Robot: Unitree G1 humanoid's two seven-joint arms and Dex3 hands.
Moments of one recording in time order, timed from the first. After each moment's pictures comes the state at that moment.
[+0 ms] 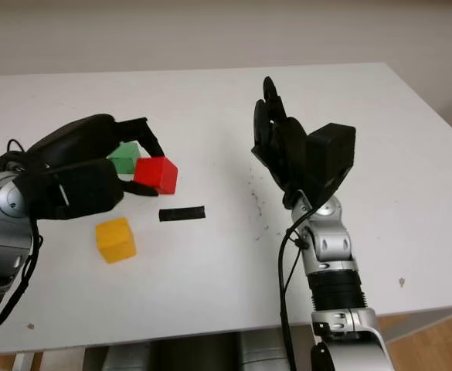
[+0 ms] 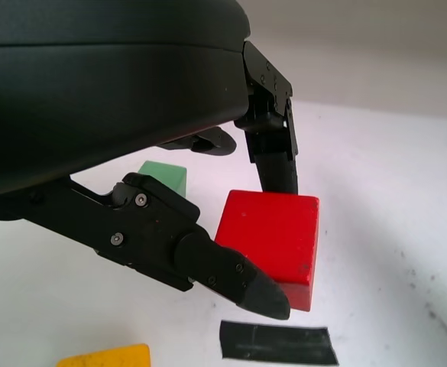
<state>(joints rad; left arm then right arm) -0.57 0.62 -0.22 -0.28 0.65 0.46 -0.66 -0.55 -0.15 -0.08 0.26 0.16 0.15 0.20</state>
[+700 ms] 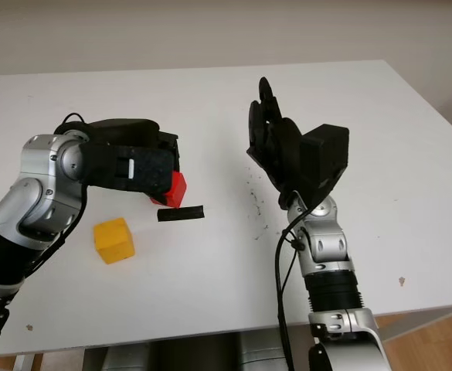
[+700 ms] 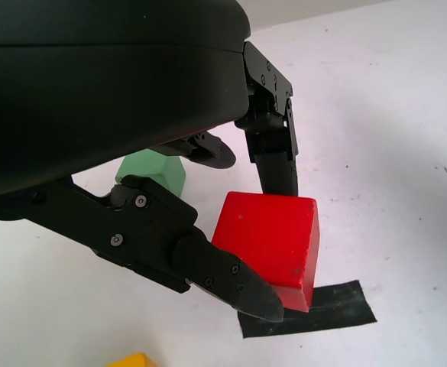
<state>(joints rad) -0.81 0.56 -0.43 -0.06 0.80 0.47 -0.87 -0.55 -0.13 -0.07 0.26 0.15 0.14 0.18</state>
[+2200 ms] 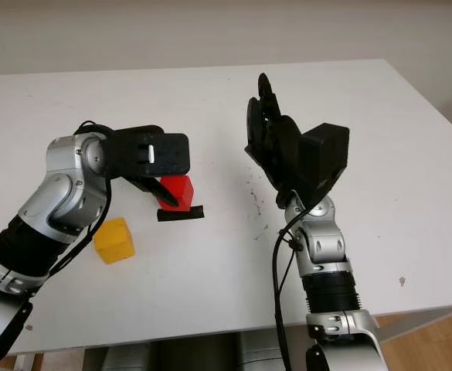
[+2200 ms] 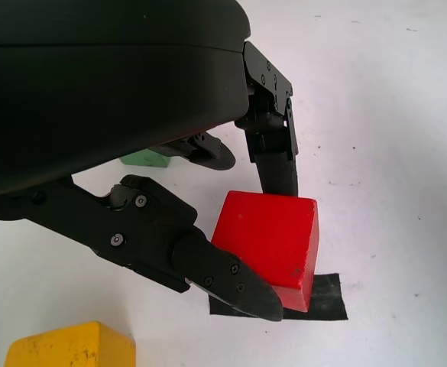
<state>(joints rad) -0.84 0.47 -0.46 0.05 0.79 0.64 -0.86 -0.55 -0.12 -0.07 0.22 0.16 0.16 0.17</state>
